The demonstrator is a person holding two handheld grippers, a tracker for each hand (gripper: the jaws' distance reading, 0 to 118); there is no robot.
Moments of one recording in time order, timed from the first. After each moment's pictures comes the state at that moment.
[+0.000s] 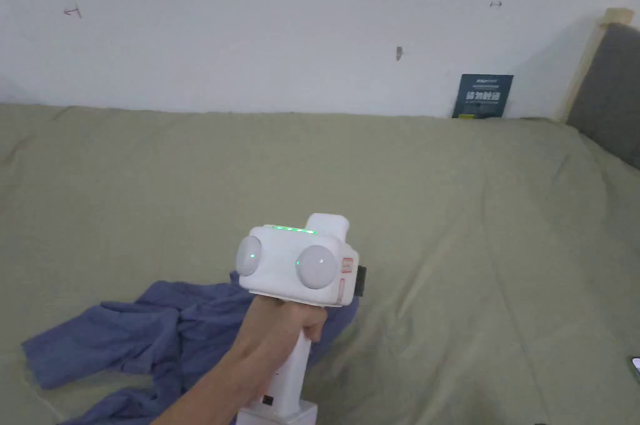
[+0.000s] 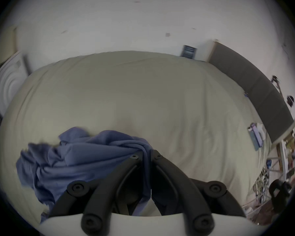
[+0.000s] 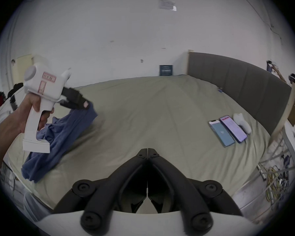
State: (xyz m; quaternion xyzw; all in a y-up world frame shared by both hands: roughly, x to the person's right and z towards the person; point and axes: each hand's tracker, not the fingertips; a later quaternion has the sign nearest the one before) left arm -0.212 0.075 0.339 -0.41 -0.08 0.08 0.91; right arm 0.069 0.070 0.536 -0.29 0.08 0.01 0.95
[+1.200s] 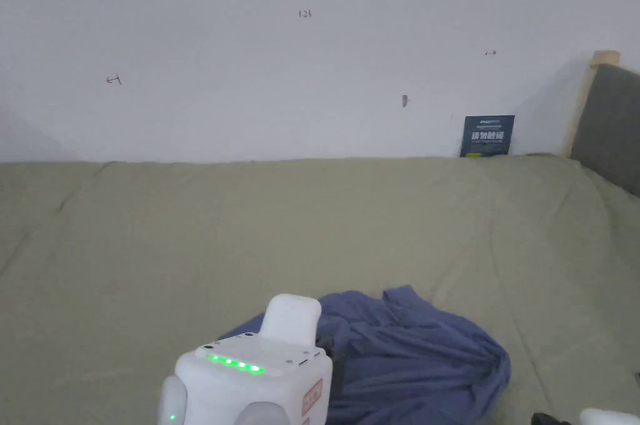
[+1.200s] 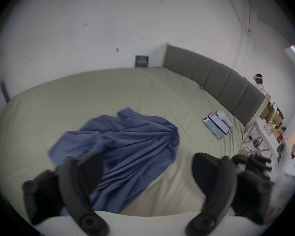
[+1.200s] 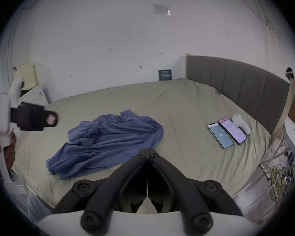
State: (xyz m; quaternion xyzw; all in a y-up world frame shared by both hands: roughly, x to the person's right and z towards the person) left arm -0.244 0.128 0.572 -0.29 0.01 0.06 0.95; right arm 0.058 0.090 0.562 -0.26 0.11 0.00 0.96
